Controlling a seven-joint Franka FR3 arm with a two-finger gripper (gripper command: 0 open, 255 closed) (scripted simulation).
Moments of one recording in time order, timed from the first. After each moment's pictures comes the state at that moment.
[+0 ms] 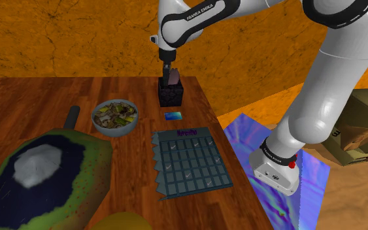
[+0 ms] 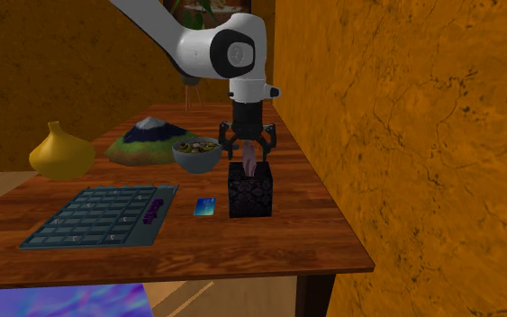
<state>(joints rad) 0.14 0.18 0.07 -2.02 -0.01 2.19 -0.57</state>
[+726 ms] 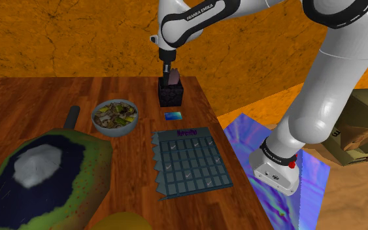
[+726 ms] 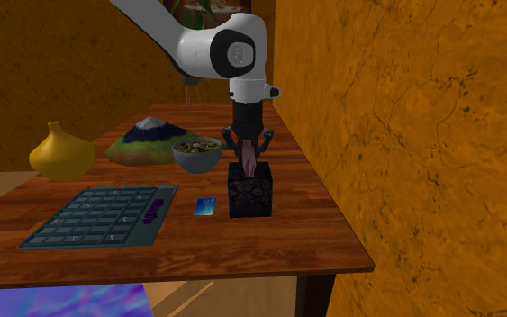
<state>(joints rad) 0.14 0.18 0.07 -2.02 -0.01 2.19 -0.57</state>
